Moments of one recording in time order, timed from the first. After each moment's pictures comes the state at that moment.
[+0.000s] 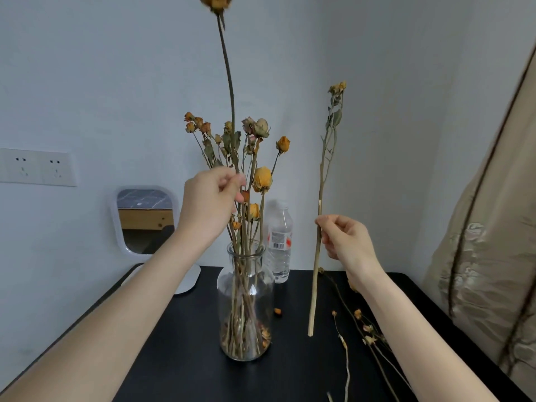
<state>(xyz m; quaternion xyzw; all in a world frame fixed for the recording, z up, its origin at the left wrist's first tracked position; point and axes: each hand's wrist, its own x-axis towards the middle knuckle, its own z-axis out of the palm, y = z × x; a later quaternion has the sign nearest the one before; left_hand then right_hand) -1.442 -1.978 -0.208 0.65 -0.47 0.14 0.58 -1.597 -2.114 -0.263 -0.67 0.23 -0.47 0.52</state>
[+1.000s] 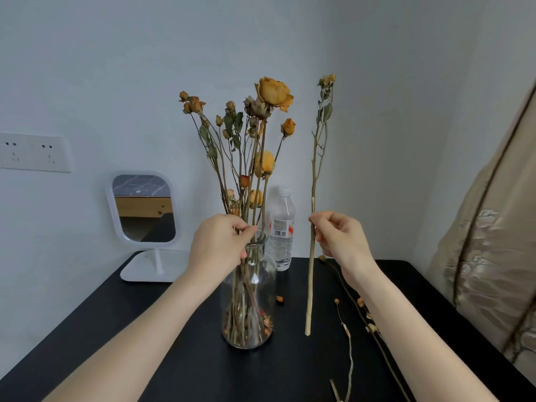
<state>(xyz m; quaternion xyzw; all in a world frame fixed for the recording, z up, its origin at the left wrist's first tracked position) -1.435 -1.992 -0.285 0.75 -0.45 0.07 0.47 -1.586 -2.110 -0.278 -0.68 0.23 -0.45 0.53</state>
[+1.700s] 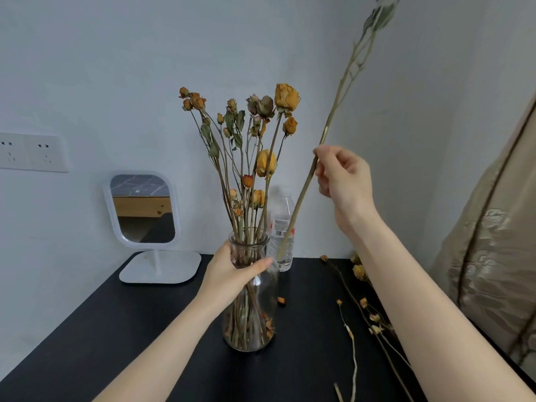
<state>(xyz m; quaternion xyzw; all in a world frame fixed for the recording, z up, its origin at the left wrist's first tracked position) -1.424 -2.004 -0.343 0.67 -0.42 -0.15 0.59 -1.562 -2.107 -0.206 -0.63 0.14 -0.56 0.52</state>
